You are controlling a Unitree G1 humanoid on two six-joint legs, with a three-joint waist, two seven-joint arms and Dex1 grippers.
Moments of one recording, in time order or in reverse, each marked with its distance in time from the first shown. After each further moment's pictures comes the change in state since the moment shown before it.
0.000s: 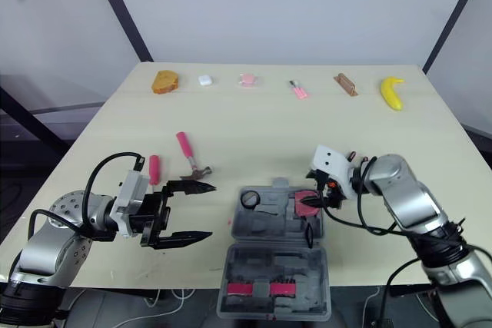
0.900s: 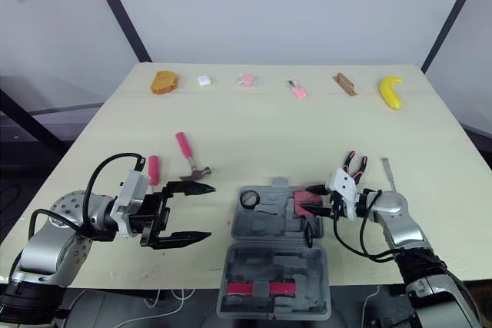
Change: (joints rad) left arm 0.000 -0.001 0.000 0.016 0.006 0.008 -0.008; right arm 0.049 0.130 -0.082 0.591 0.050 -0.674 0.018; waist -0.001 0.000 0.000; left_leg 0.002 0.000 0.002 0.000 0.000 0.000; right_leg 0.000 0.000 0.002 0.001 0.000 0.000
